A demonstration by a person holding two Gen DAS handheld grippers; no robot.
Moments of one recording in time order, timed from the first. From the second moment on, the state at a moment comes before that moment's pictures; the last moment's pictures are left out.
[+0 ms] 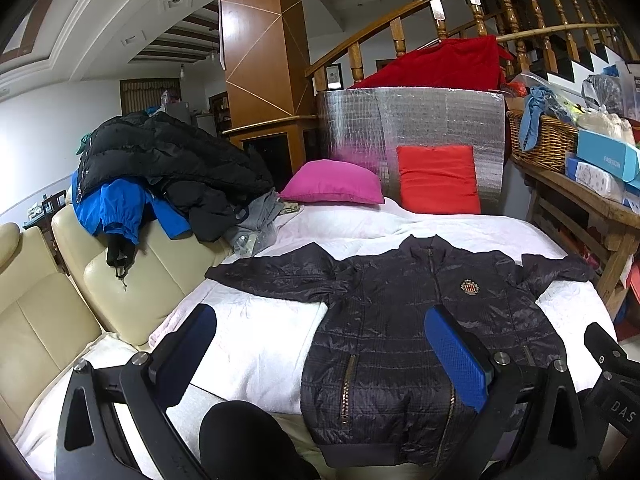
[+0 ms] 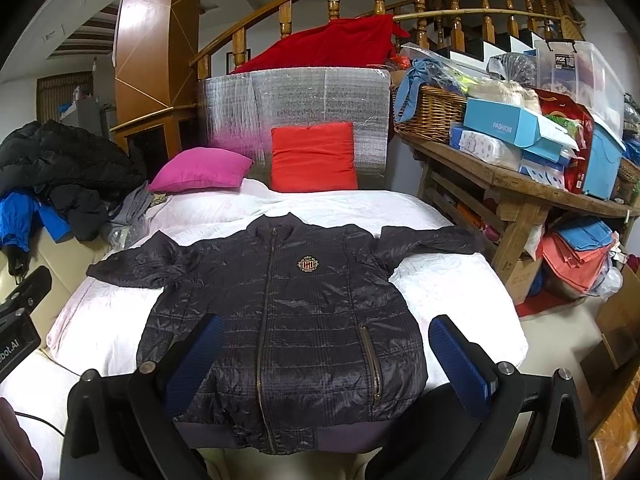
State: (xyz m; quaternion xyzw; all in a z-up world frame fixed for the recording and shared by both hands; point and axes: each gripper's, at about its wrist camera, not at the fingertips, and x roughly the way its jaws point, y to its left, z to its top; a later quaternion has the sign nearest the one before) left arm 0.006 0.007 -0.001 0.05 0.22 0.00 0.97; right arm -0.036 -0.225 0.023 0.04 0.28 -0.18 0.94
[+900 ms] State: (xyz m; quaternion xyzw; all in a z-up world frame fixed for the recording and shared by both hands) left arm 0.006 0.010 -0.006 0.05 0.22 0.00 0.97; right arm -0.033 -0.224 0.022 0.04 0.29 -0.18 0.94
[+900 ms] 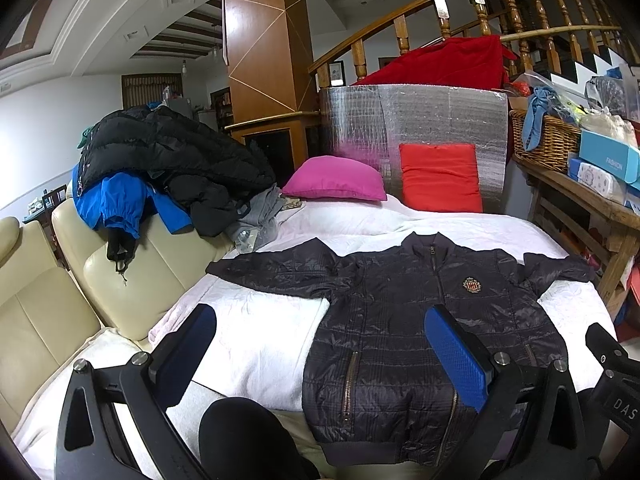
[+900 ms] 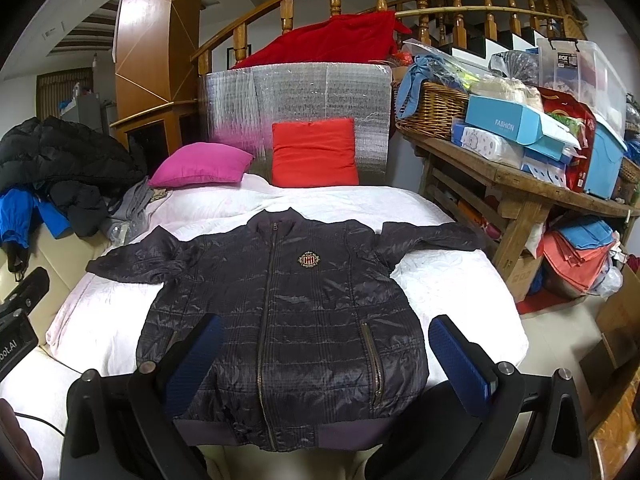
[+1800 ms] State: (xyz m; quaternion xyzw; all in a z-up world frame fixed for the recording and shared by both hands) left arm 0.009 0.017 -0.010 0.04 0.23 0.00 0.97; right arm -0.030 -0.221 0.018 0.04 0.30 -0.18 0.94
